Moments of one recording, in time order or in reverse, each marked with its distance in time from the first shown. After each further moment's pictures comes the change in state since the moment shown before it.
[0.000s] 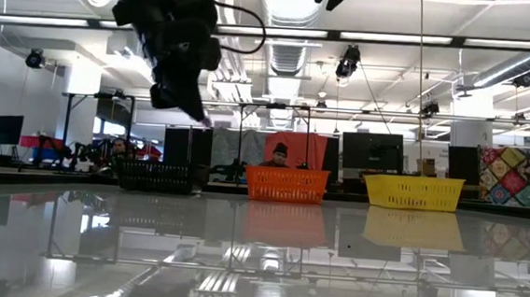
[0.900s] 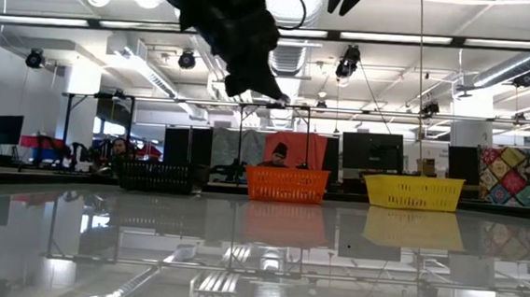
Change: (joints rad) left arm 0.045 0.282 0.381 0.131 0.060 0.174; right arm -0.105 -0.044 0.000 0.001 0.254 -0.067
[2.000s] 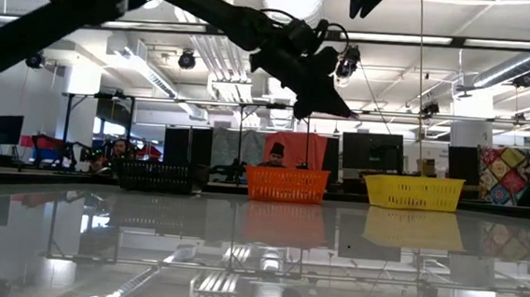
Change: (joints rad) left arm 0.072 0.577 0.719 -0.035 0.192 0.126; right arm -0.159 -0.063 0.000 0.000 0.153 -0.198
